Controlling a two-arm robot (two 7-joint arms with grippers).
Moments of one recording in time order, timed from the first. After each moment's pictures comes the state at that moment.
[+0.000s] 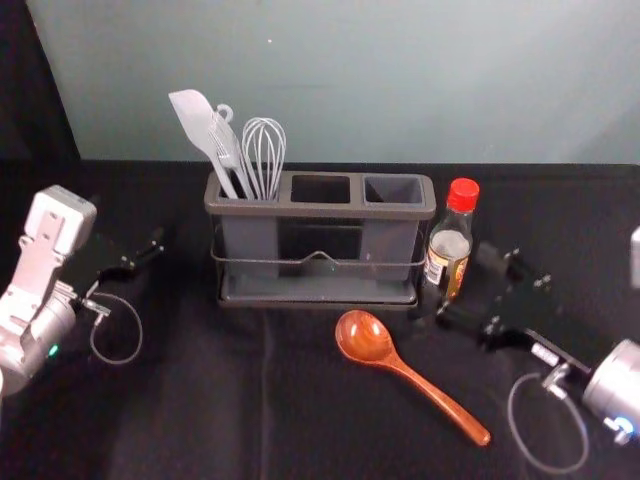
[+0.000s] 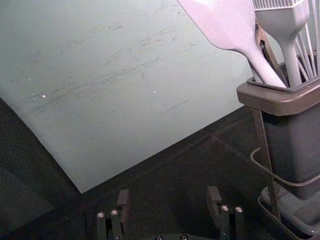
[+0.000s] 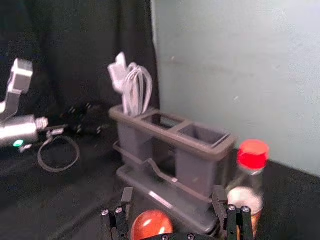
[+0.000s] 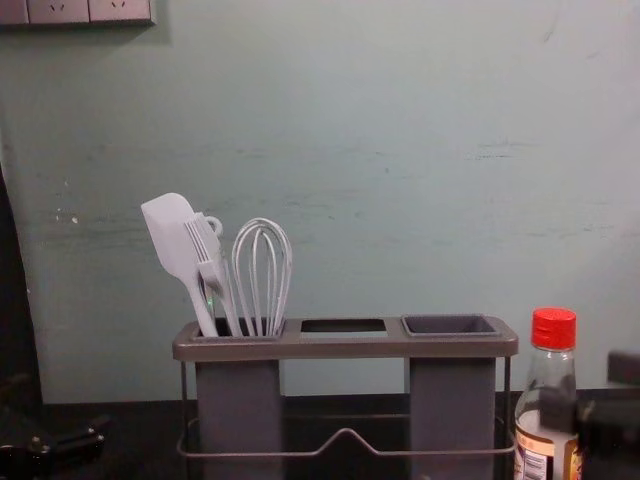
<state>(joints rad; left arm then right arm) -0.20 0.60 0.45 -1.41 -0.25 -0.12 0.03 -0.15 0.57 -0.18 -1.89 0.44 0.06 0.39</state>
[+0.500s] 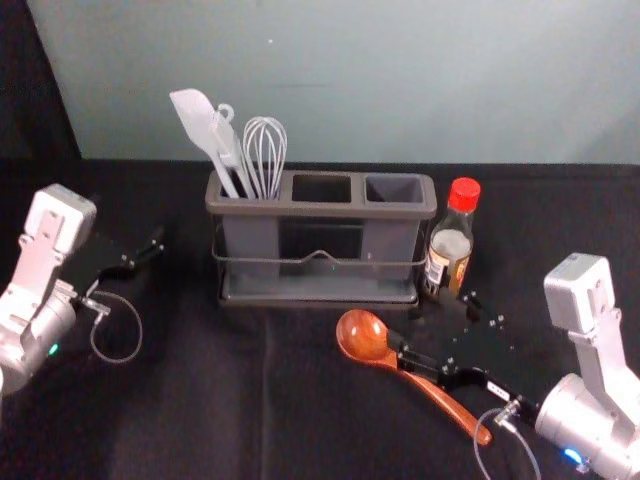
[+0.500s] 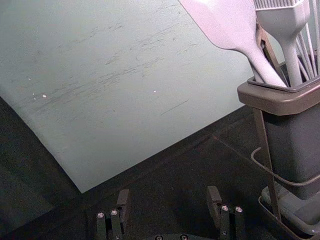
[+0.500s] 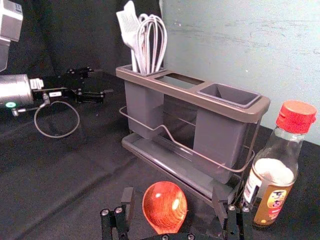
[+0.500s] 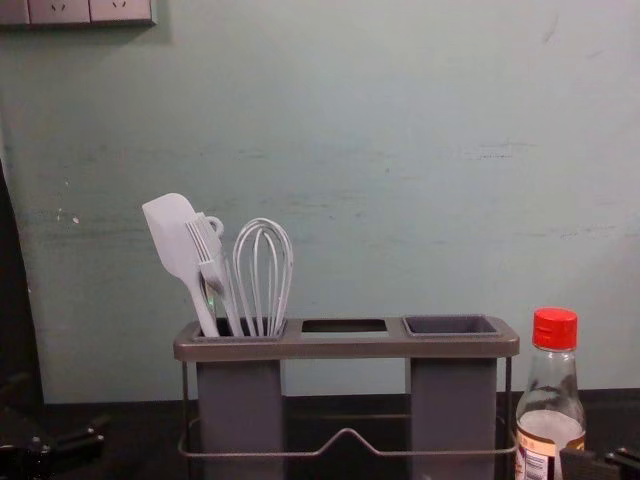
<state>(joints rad) -0.20 0.60 0.45 -1.41 -0.25 -0.12 0.03 -0.13 0.53 -0.29 -1.83 0.31 0.09 0.34</state>
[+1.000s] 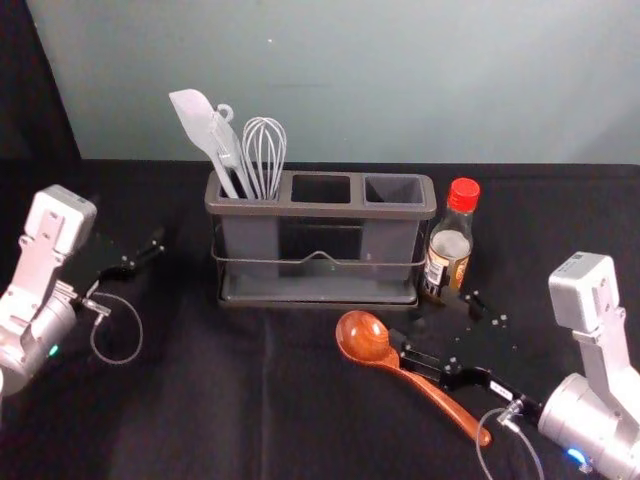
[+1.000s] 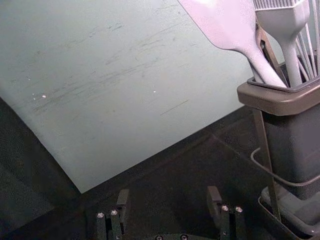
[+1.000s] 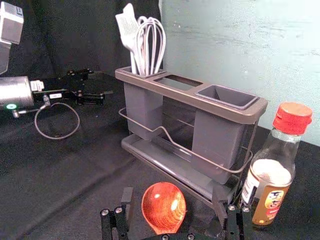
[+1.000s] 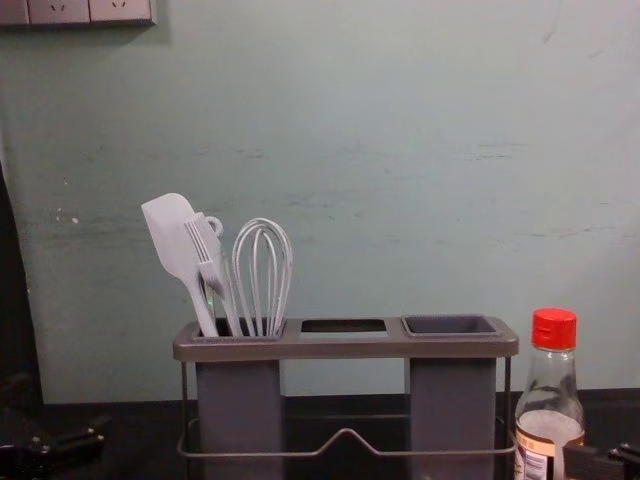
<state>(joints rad) -0.20 0.60 0.45 -1.41 -0.25 -0.12 0.03 -0.14 0.54 -0.28 -1.84 0.32 0.09 0.34</state>
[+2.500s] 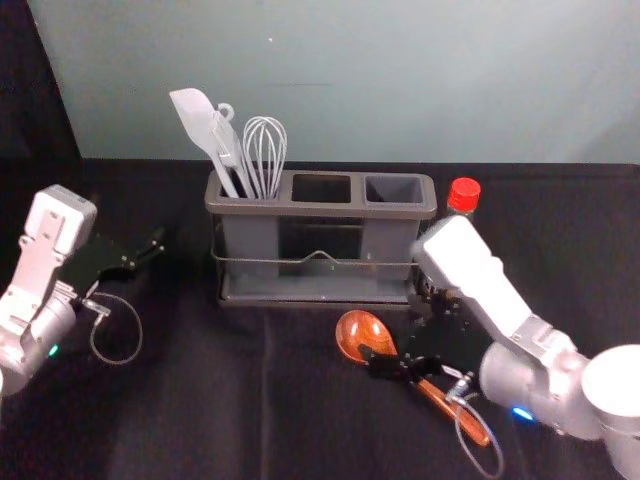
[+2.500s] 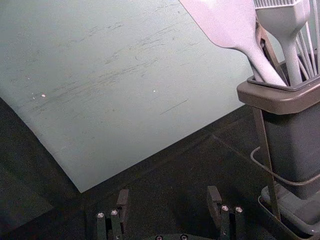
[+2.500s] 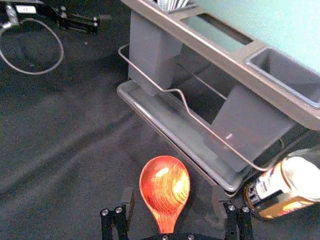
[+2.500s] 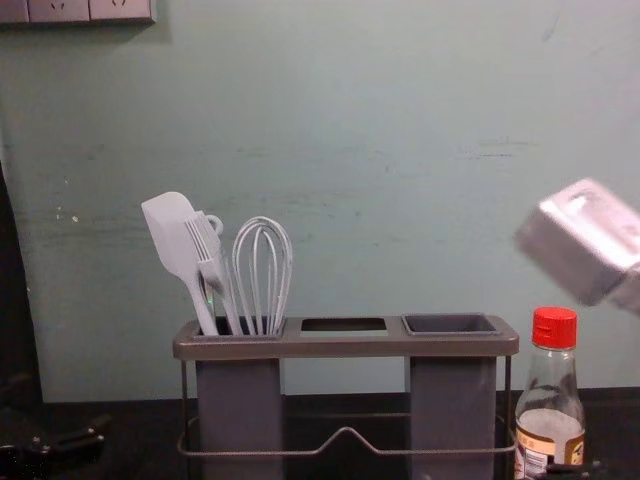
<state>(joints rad) -0.20 0.60 0.45 -1.41 -0.25 -0.12 0.03 0.08 0.49 -0.44 -1.89 0.08 0.61 0.32</state>
